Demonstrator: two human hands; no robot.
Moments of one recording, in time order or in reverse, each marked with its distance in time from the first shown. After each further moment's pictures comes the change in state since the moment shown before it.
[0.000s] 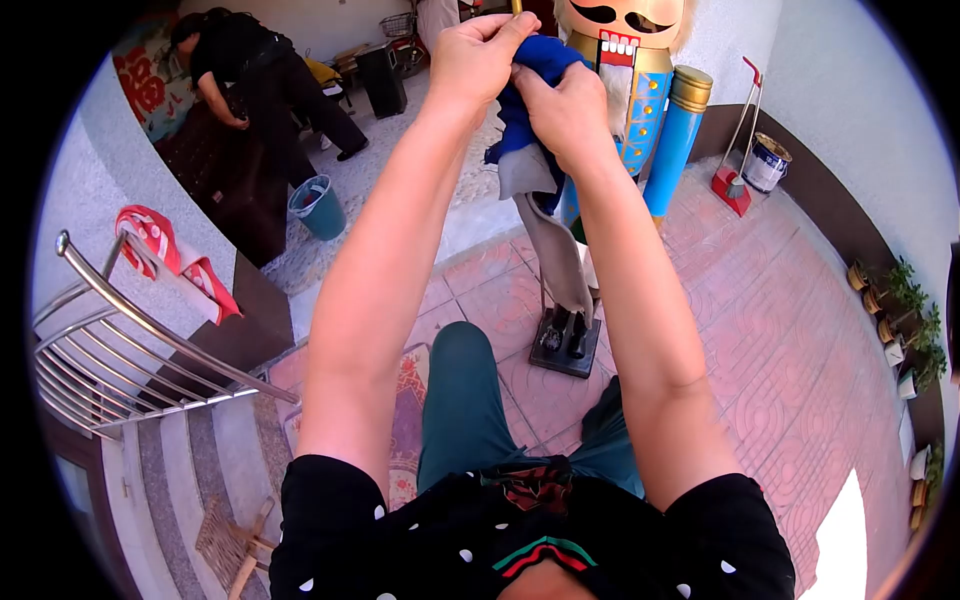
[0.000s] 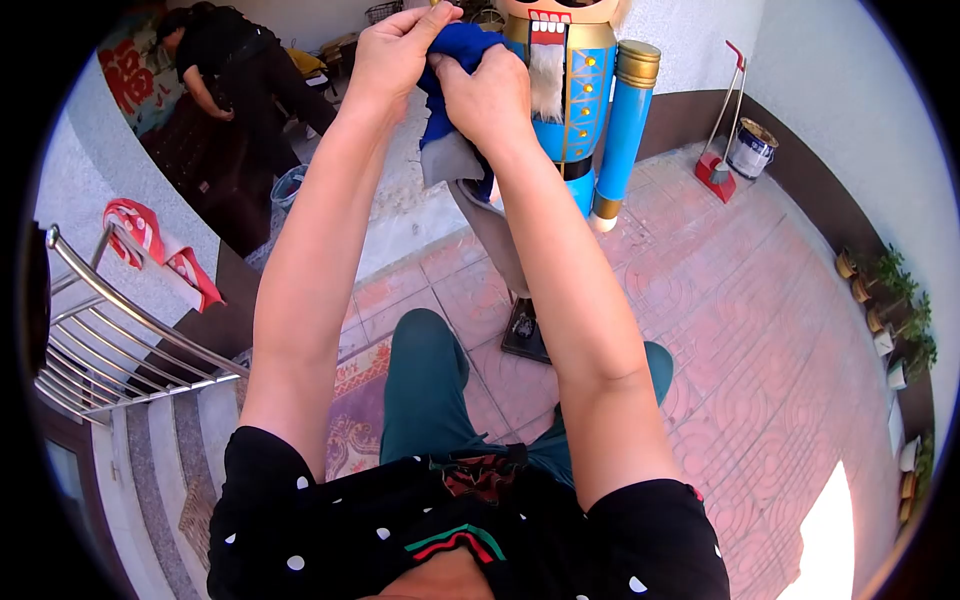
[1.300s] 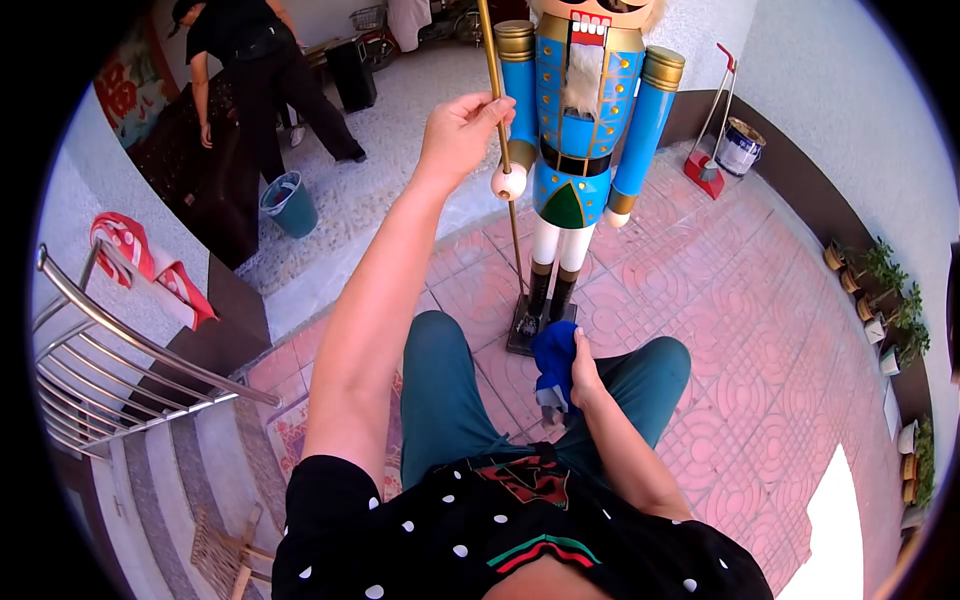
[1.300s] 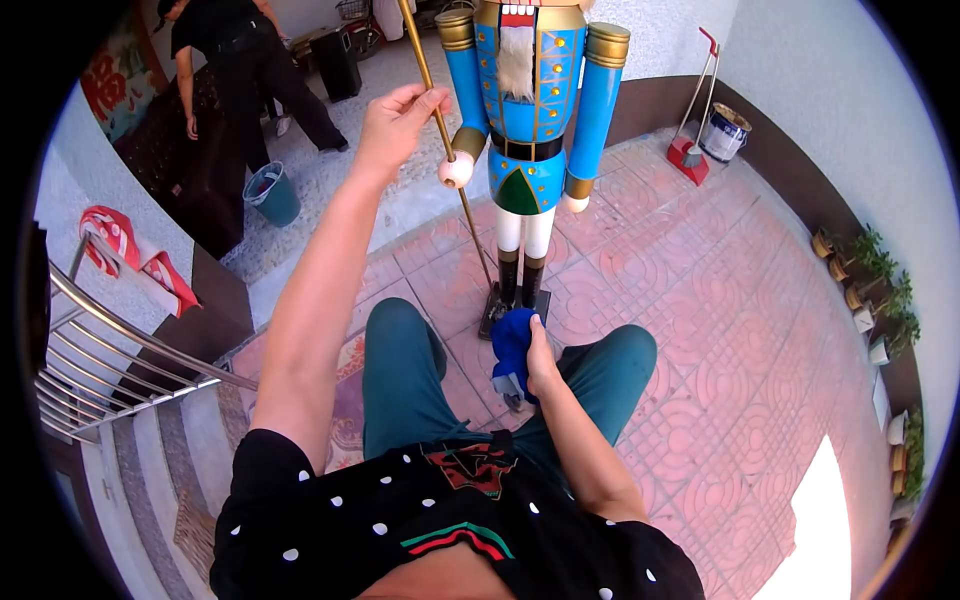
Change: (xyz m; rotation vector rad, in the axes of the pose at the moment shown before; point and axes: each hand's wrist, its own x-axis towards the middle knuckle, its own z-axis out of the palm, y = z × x) left_hand -0.070 -0.069 -0.015 0.109 -0.176 -0.210; right_hand -0.329 0.141 -0.109 0.642 -0.109 1.380
